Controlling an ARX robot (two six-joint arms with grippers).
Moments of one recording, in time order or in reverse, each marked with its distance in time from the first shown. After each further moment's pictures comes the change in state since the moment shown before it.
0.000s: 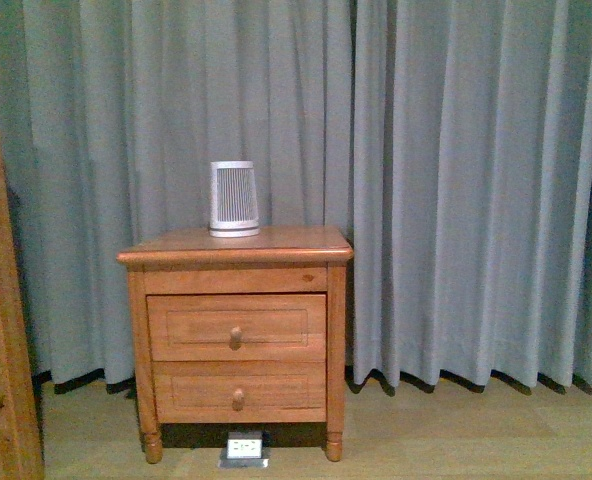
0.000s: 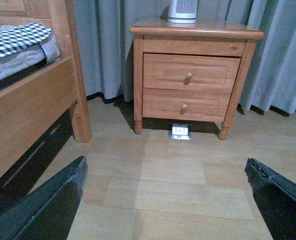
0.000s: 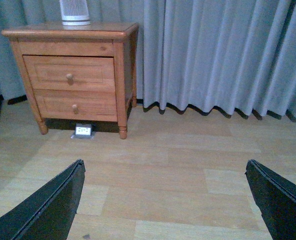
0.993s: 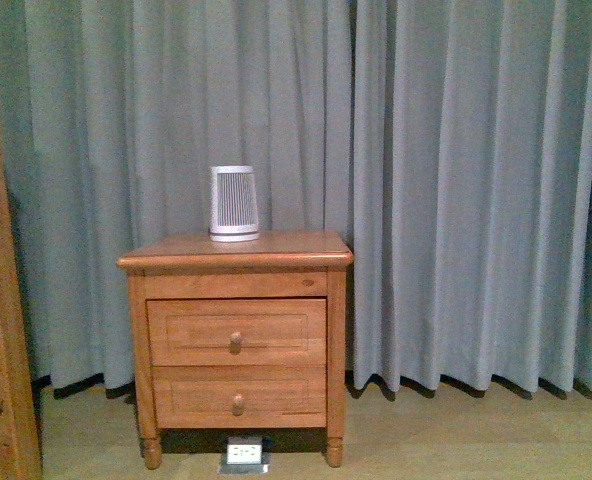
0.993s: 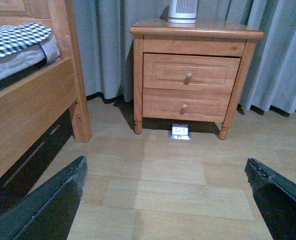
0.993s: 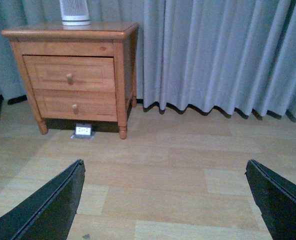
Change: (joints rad) left arm 0.000 0.000 0.000 0.000 0.000 0.000; right arm 0.000 0.000 0.000 0.000 0.000 0.000
